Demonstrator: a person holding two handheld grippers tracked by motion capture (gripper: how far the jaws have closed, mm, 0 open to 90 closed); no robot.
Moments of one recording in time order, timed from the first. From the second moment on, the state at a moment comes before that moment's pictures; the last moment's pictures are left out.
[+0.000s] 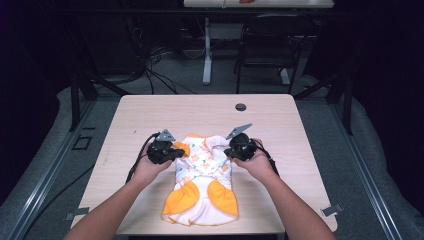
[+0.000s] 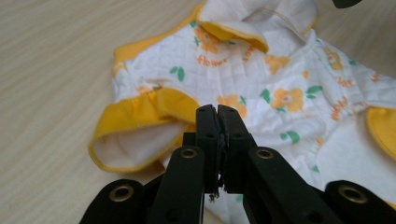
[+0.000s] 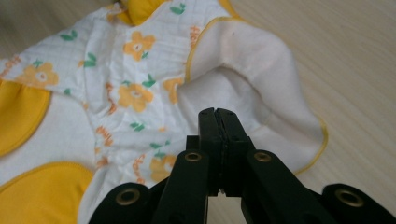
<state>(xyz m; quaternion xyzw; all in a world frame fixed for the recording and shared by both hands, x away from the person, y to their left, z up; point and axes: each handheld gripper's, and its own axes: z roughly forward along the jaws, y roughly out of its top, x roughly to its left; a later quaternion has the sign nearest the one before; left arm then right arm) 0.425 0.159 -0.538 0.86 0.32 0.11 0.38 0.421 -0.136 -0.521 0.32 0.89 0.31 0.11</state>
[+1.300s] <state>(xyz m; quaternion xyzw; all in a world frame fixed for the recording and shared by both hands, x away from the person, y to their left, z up) 0.491 0.144 -0.568 0.85 0.38 0.13 0.34 0.495 -0.106 -0.558 0.39 0.87 0.27 0.13</state>
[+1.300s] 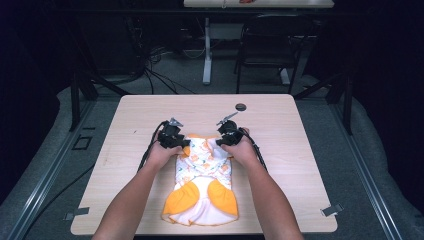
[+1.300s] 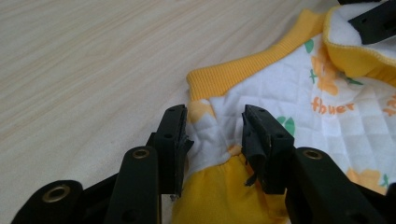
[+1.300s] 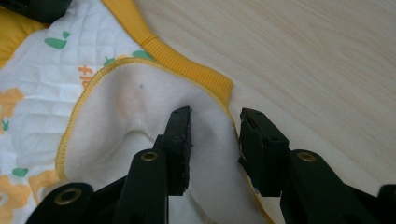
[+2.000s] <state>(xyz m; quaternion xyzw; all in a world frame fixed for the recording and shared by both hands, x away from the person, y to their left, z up) 0.488 0.148 -0.575 0.84 0.40 0.10 0.36 0.500 -0.110 -0.563 0.42 0.85 0.30 0.06</state>
